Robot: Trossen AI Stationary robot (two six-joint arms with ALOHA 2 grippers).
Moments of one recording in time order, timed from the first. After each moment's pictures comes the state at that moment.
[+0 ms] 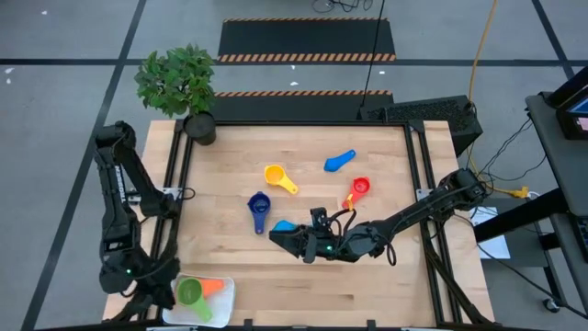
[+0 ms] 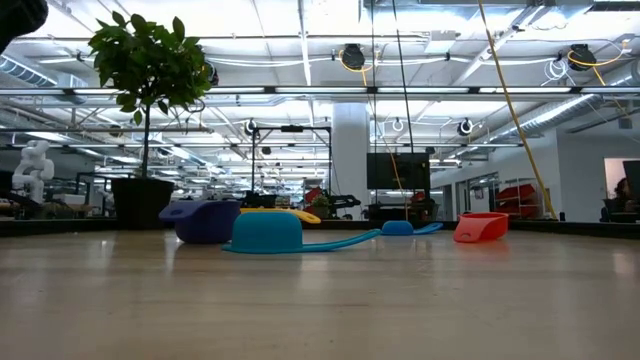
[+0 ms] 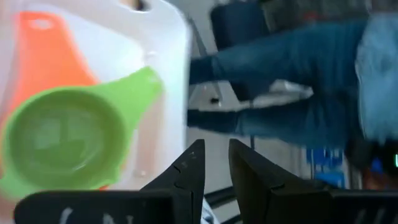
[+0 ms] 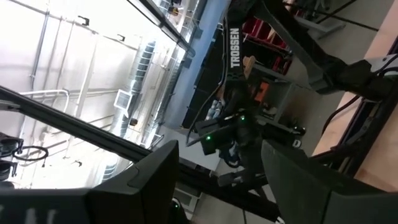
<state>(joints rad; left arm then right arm) -1.33 1.05 0.68 -0.28 -0.25 -1.35 0.45 1.76 1.25 0.73 0.58 1.15</state>
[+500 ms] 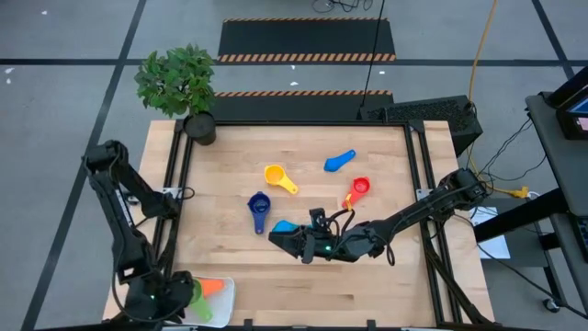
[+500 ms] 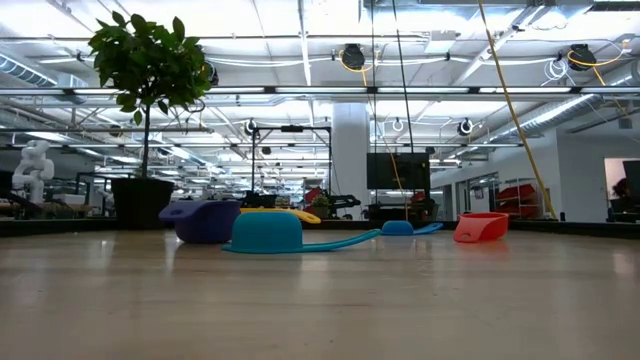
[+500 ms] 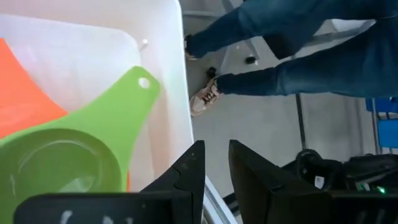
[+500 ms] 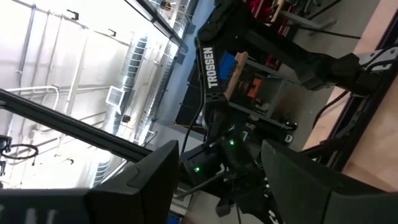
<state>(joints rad) -1.20 1.34 0.86 -0.36 -0.03 -1.10 0.45 1.76 1.25 0.68 0.58 1.17</state>
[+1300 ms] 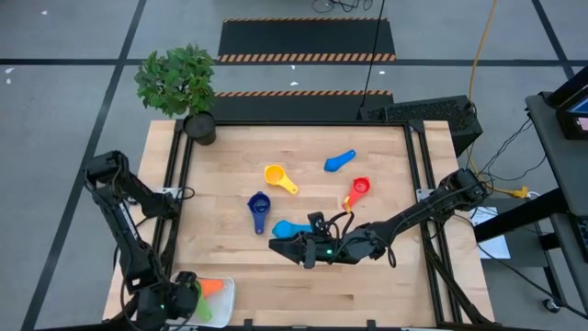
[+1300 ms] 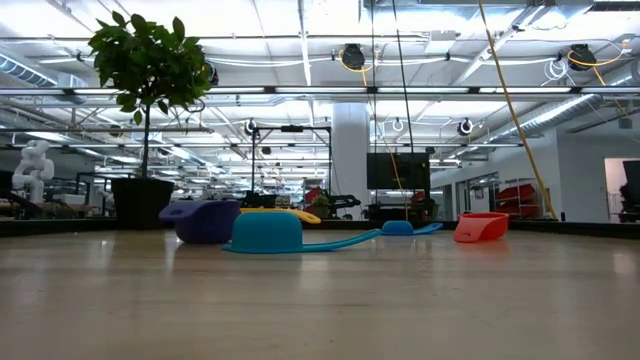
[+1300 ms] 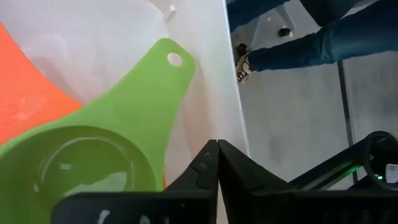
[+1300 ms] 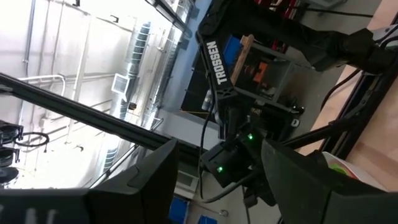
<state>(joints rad) -1.20 1.46 0.86 -0.38 -0.01 -1.00 0.46 1.76 1.25 0.68 0.52 1.20</state>
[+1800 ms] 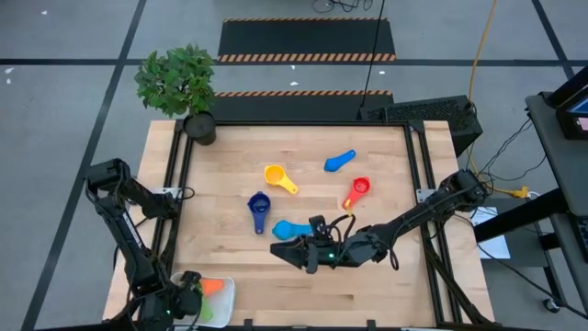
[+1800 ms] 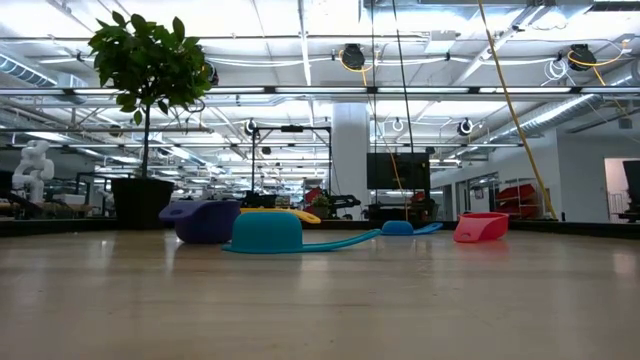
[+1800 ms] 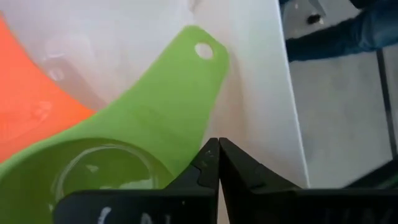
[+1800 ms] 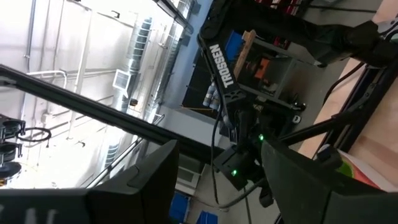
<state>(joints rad) -1.20 1.55 0.86 -0.38 -0.05 -0.95 0.49 1.76 1.25 0.68 0.52 1.19</state>
